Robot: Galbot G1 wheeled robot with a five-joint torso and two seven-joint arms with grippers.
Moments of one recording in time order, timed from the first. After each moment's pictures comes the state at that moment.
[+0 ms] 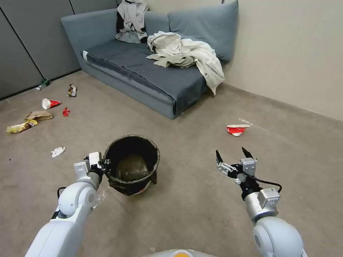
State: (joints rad) left arm 1.35 -1.16 -0.59 -1.90 -0.62 0.42 -0.18; right arm -1.59 1.40 0.51 2.14 0.11 -0.10 -0.03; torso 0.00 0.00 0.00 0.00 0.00
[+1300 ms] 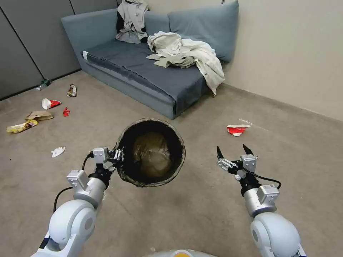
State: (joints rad) left arm 1.52 -1.20 -0.58 -2.18 -0.60 0.26 -0.05; right arm -1.56 1.42 0.52 2.13 0.11 -0.10 -0.02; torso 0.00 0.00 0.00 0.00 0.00
